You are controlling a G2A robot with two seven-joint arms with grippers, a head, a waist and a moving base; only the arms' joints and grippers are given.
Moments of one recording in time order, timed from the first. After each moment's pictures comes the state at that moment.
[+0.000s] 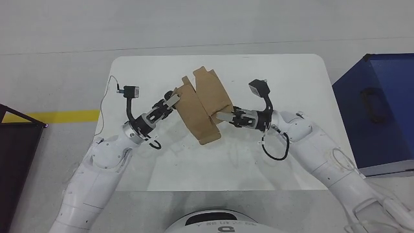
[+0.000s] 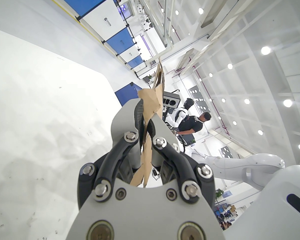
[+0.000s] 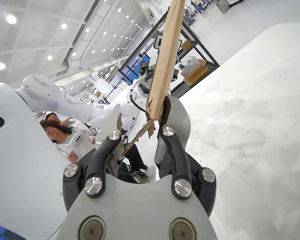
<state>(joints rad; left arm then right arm) 1.51 -1.09 -1.30 -1.65 -0.15 -0.56 -0.48 -1.13 -1.06 0.89 -1.34 0.33 -0.96 0.76</state>
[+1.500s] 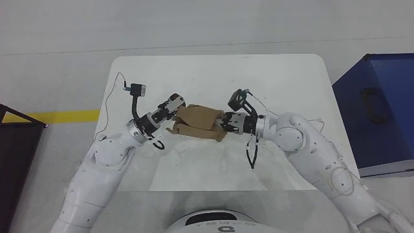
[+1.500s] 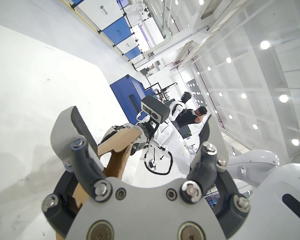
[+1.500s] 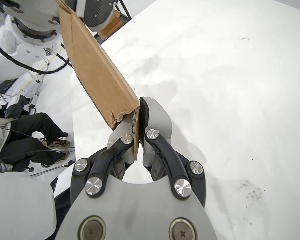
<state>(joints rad) 1.49 -1.09 -1.28 -1.68 -0.15 -0.51 -0.53 -1.24 -1.05 0.98 -1.56 -0.51 -0.60 0.50</state>
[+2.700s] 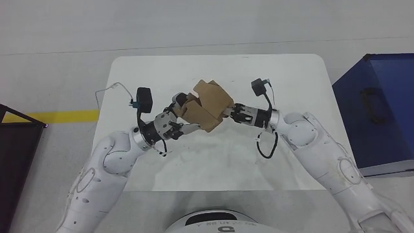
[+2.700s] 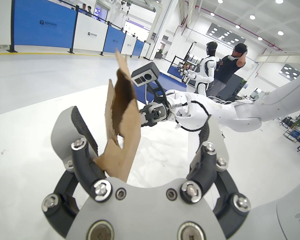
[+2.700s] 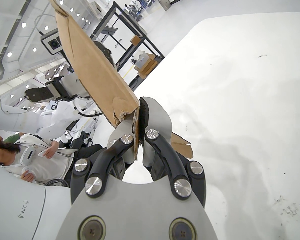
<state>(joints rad) 1.52 -1.11 -1.27 -1.77 0.60 -0.81 -0.14 -1.23 -1.05 1.02 -1.46 -0.08 -0.68 0.58</state>
